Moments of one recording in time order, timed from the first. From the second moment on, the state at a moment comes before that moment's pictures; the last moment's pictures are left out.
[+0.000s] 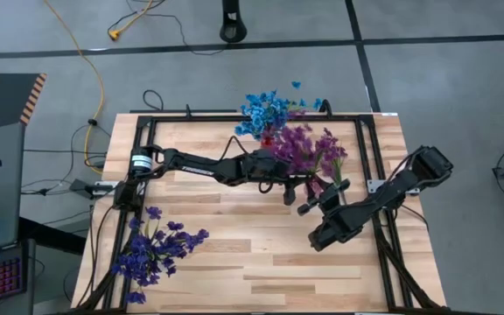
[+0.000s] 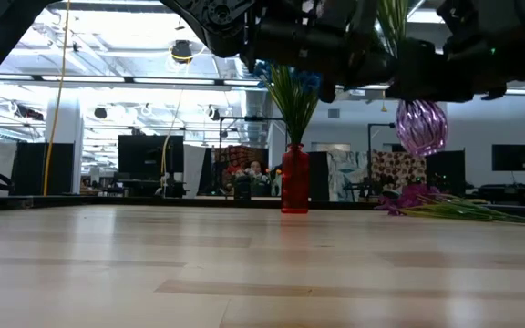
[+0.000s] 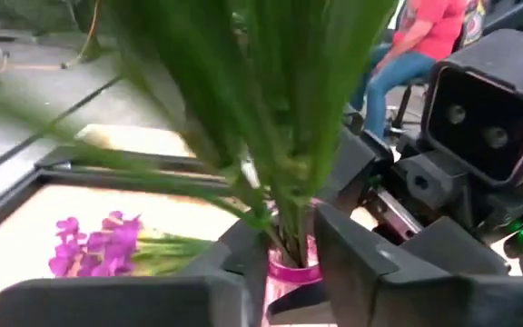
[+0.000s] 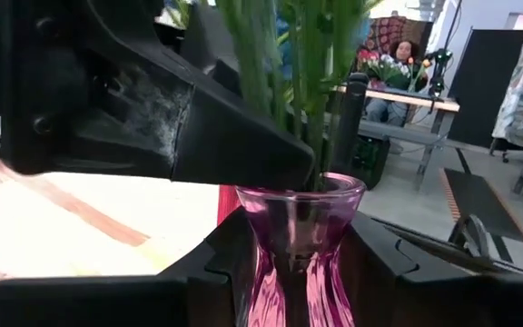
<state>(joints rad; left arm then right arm) 0.07 2.08 1.49 0.42 0.04 -0.05 0.53 1.56 0.76 -0.69 1.58 1.40</state>
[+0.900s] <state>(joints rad) 0.07 2.05 1.49 0.18 0.04 0.09 0.49 1.79 0.76 -0.59 1.57 1.61</state>
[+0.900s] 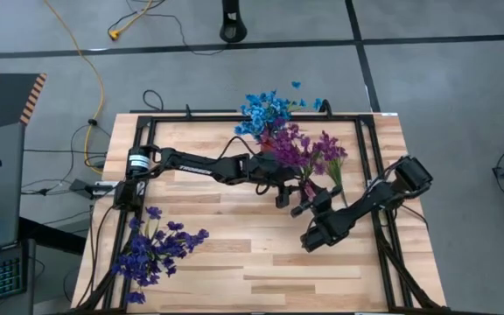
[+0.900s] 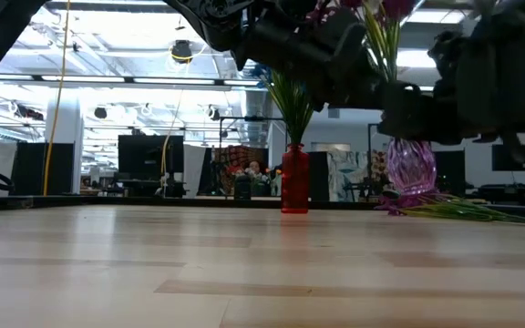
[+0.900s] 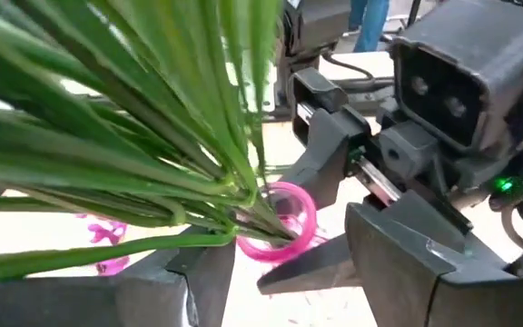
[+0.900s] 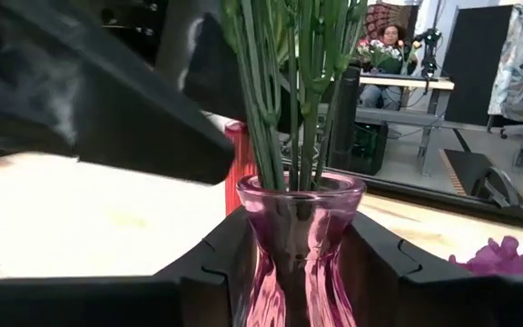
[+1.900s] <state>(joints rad) 0.08 2.05 1.49 0.07 -0.01 0.04 0.45 1.85 0.76 -0.51 1.57 1.64</state>
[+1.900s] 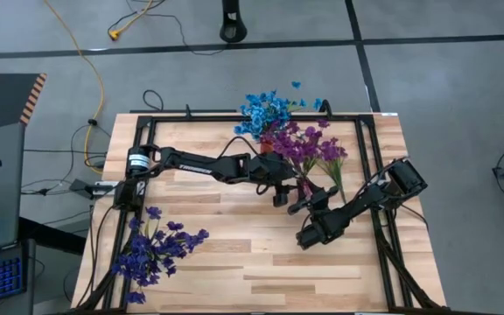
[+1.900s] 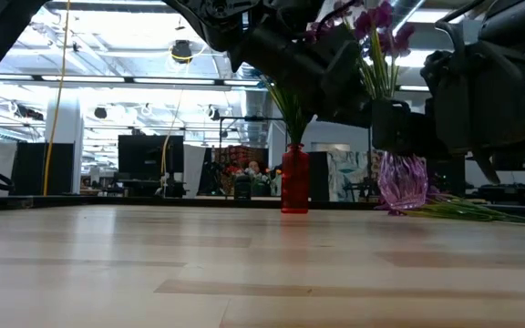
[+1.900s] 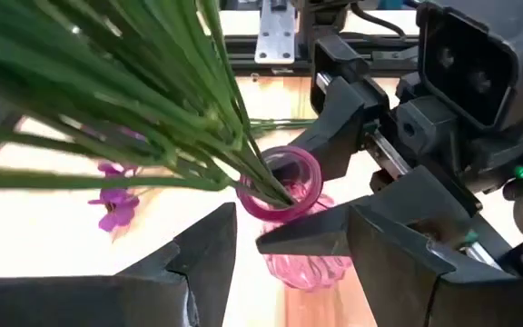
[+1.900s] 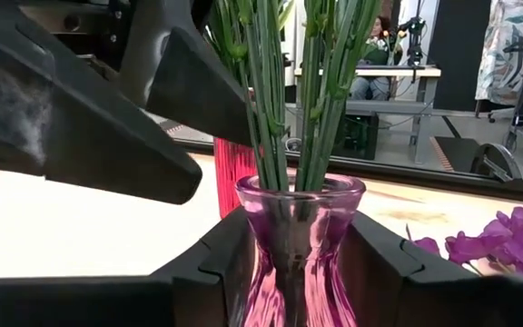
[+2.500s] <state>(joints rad) 0.08 2.06 1.49 0.14 -0.01 -0.15 0.46 1.85 0.76 -0.51 1.57 1.64</state>
